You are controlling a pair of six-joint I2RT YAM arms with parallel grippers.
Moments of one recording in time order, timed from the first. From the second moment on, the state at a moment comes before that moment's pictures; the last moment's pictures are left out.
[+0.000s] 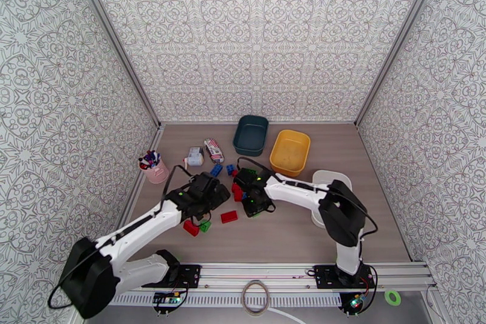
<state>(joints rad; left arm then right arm) -0.62 1.22 0.76 -0.63 -0.10 -1.17 0.93 1.88 1.38 -0.89 -0.04 0.46</state>
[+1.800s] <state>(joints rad) -0.92 1.77 1.44 -0.71 -0.08 -0.78 -0.09 1.26 0.85 -0.97 -0.10 0.60</state>
